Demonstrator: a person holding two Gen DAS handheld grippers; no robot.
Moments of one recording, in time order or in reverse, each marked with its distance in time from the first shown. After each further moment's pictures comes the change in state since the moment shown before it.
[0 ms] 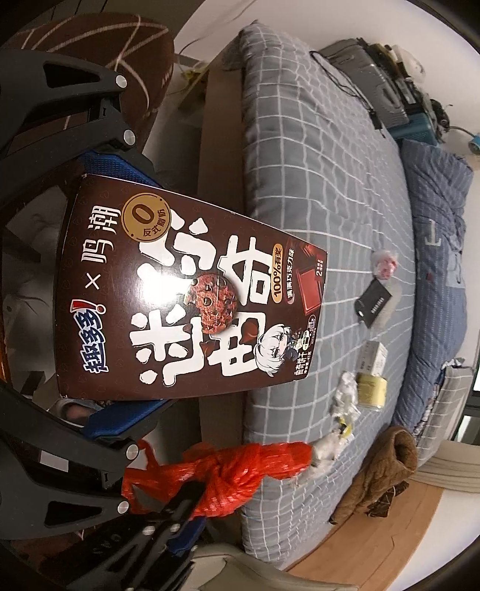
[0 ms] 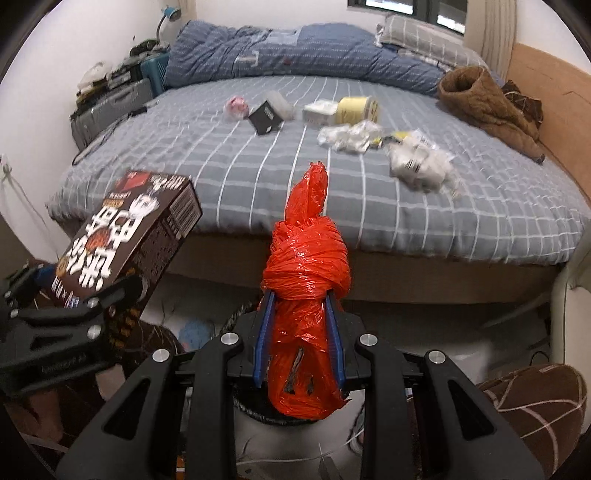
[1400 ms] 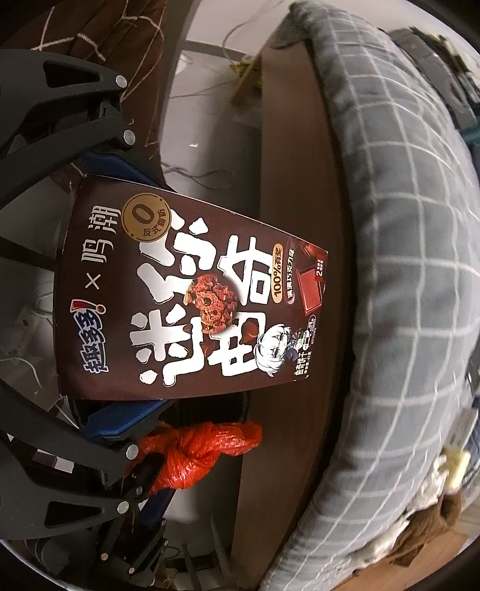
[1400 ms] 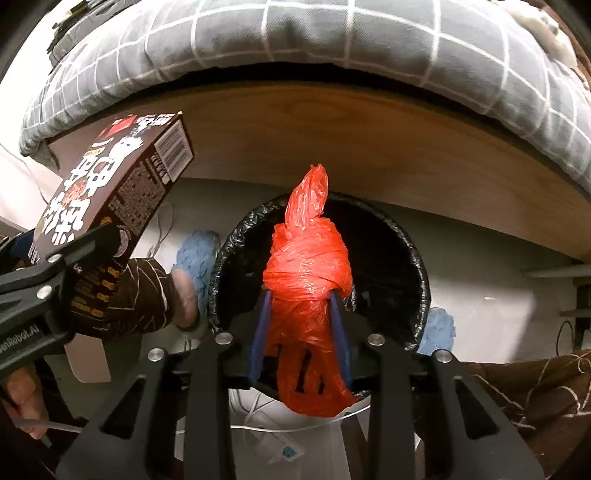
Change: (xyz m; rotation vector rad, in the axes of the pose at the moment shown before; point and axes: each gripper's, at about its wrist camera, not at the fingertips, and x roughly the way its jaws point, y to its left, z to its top) left arm 0.143 0.036 -0.030 -0.067 0.248 0.052; right arm 0.183 0.033 -0.052 -0.027 0.398 0.075
